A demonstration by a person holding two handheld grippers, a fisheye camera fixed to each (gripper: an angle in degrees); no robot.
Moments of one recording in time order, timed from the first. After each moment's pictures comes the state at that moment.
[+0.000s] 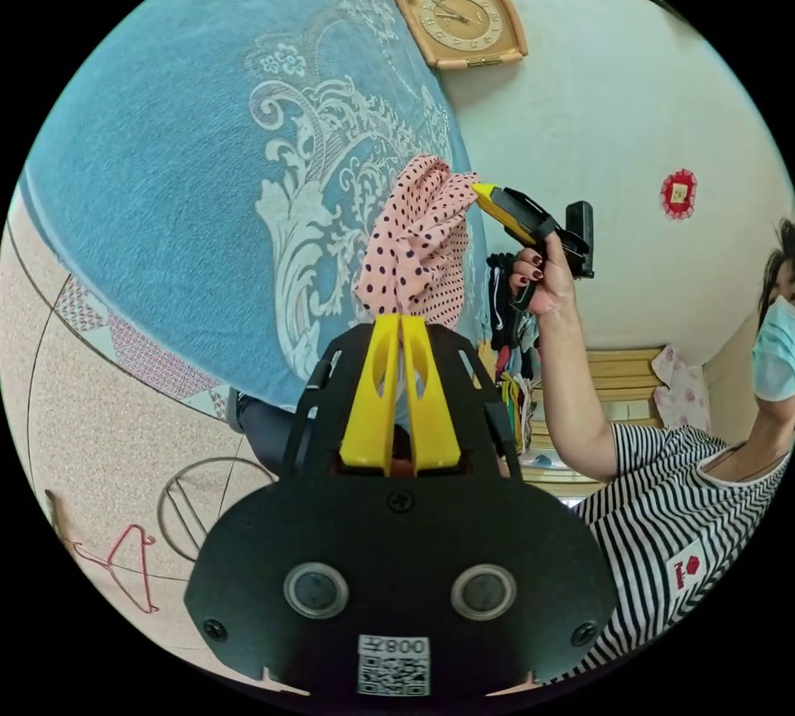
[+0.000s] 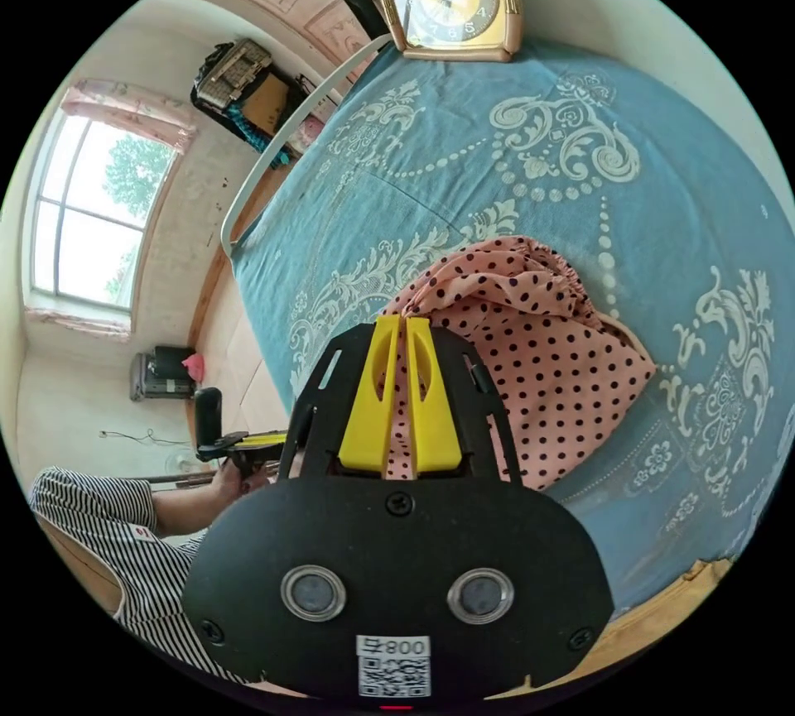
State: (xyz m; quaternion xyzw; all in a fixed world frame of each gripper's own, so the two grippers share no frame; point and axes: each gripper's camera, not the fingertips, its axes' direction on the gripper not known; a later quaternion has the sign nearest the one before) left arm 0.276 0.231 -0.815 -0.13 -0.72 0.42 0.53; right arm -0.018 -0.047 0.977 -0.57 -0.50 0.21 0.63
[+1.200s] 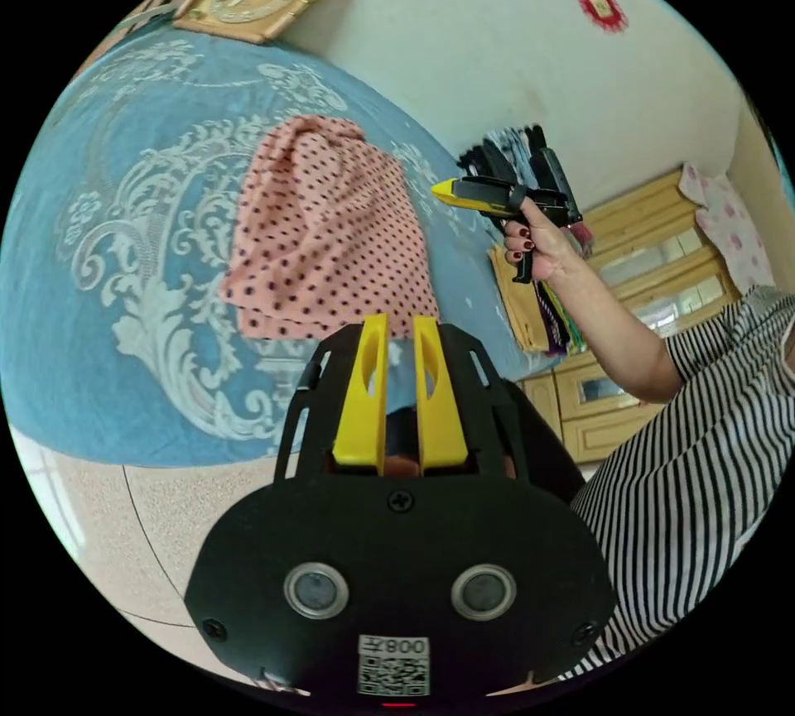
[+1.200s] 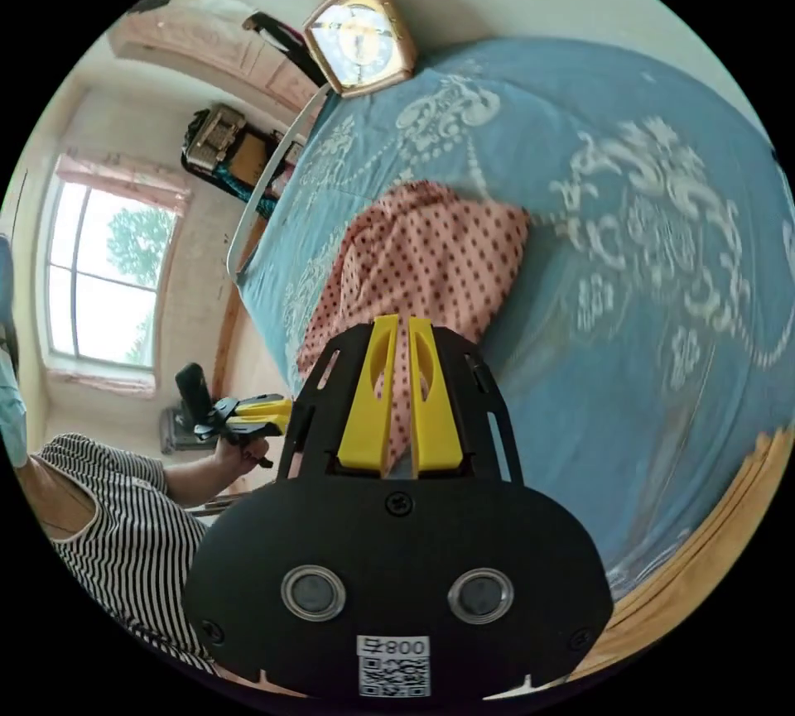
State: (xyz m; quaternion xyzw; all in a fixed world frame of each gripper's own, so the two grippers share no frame) left arm 0.119 0.252 -0.830 -0.32 -0.75 0.47 0.32; right arm 0.112 -0.002 0.866 -0.56 -0.45 0.31 0.62
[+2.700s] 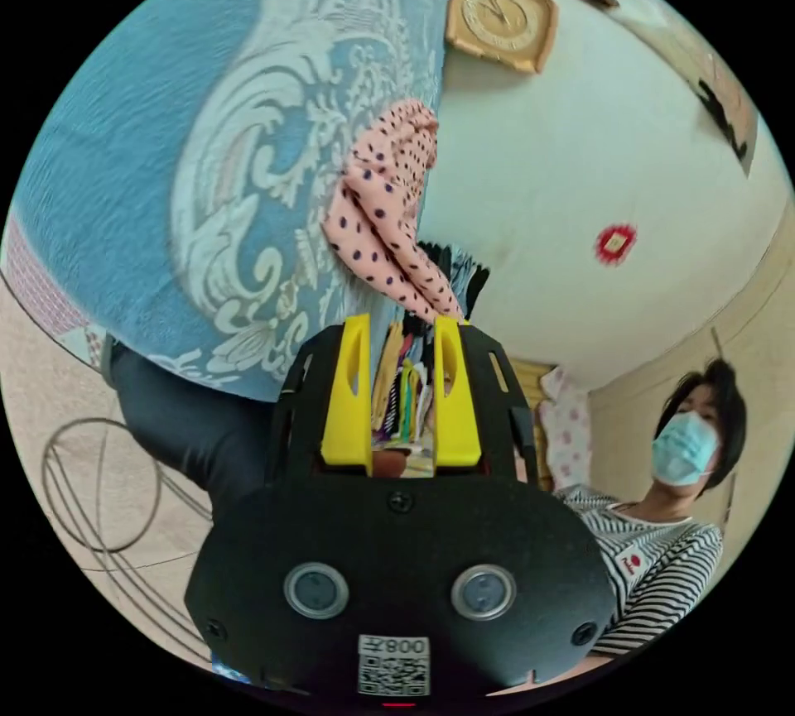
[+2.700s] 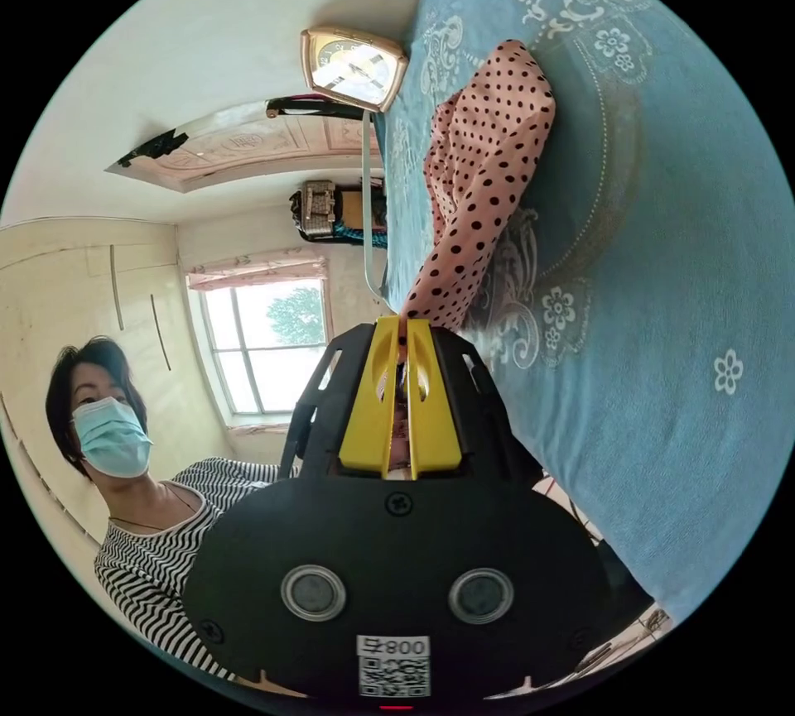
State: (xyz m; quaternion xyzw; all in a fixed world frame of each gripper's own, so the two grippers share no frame) left arm 0.207 0.191 -0.935 -0.16 -0.62 0.30 0.71; right arm 0.126 0.276 0.573 -0.47 -0.54 0.58 0.39
